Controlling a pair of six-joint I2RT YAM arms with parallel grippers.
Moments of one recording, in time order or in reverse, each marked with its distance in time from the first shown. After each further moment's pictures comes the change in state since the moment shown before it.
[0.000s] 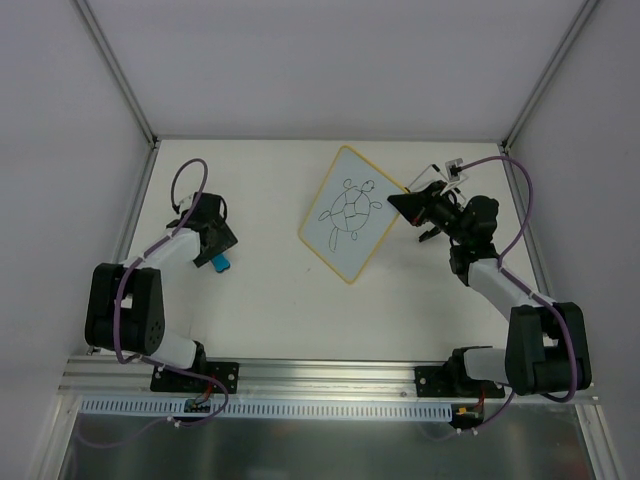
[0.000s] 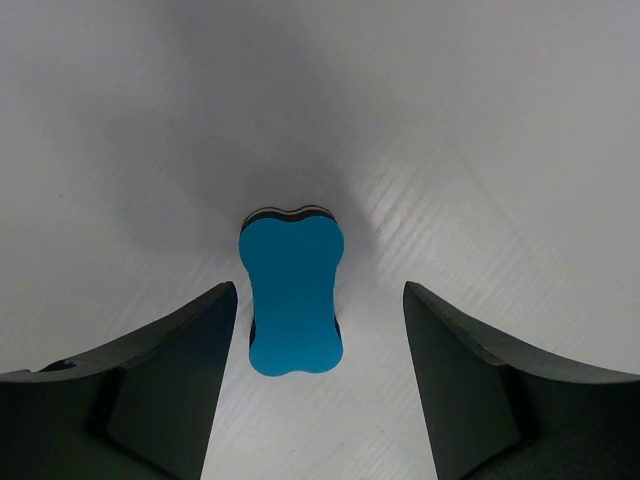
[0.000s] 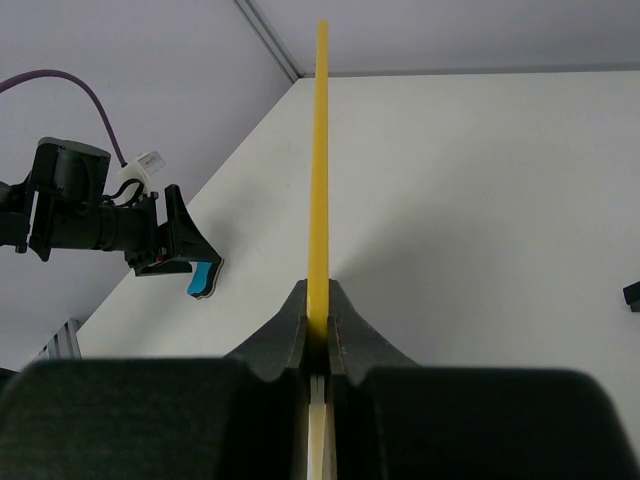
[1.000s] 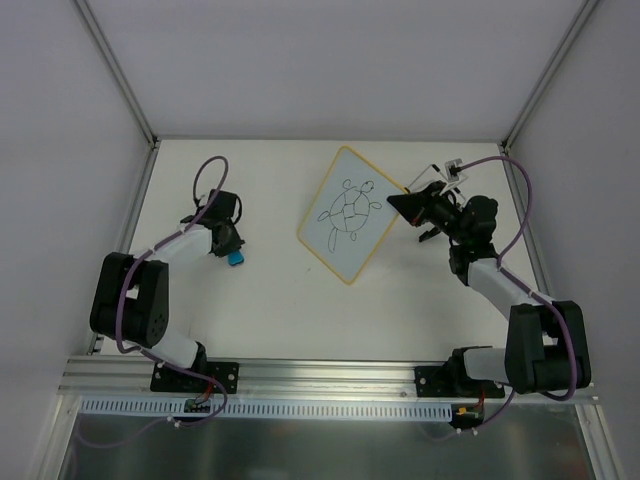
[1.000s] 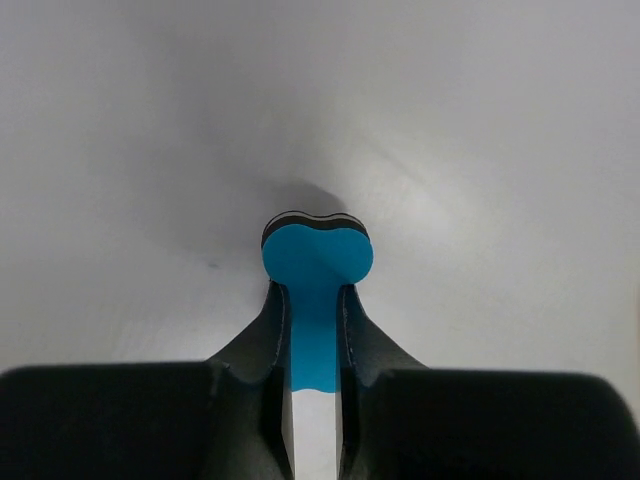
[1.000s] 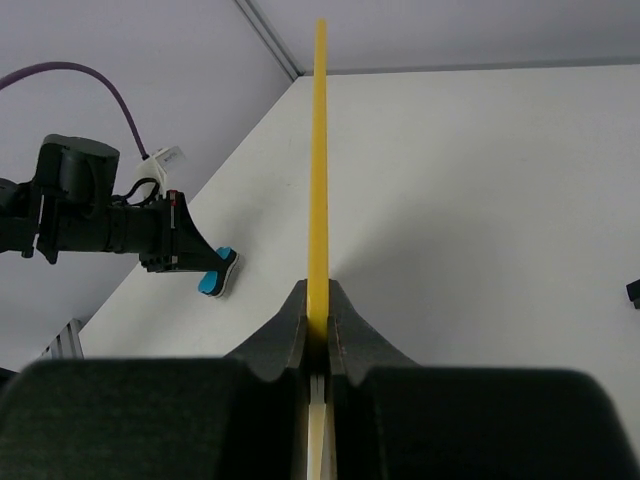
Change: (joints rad) left arm -0.060 0.075 0.034 0.025 0.035 0.044; right arm 0.001 0.007 -0.001 0.000 -0.002 0.003
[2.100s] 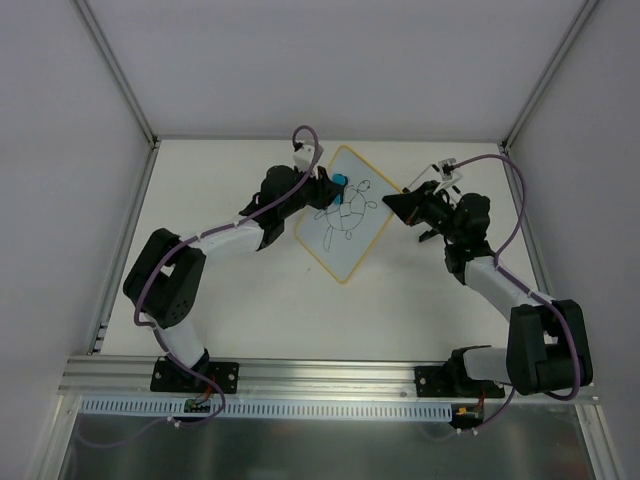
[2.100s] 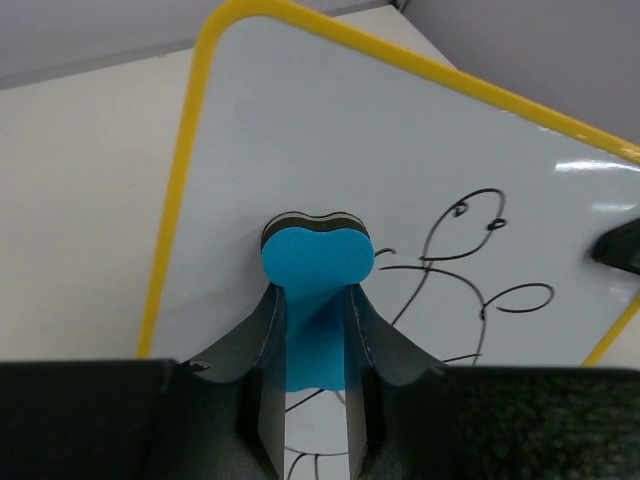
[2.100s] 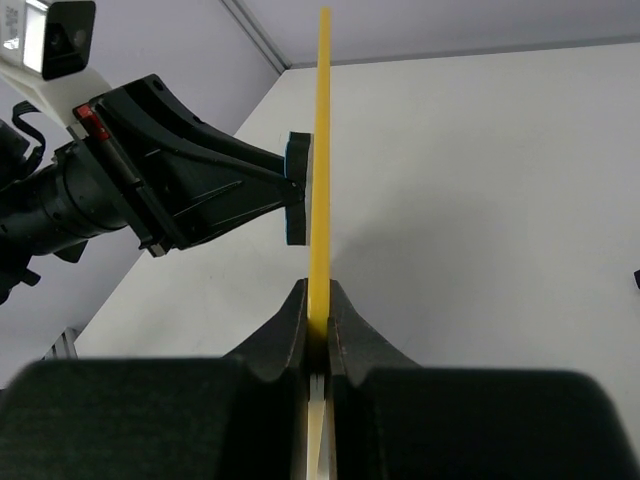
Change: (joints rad) left arm -0.393 0.189 0.218 0.898 0.432 0.343; right arm 0.054 0.002 0.023 -0.074 0.071 -0.011
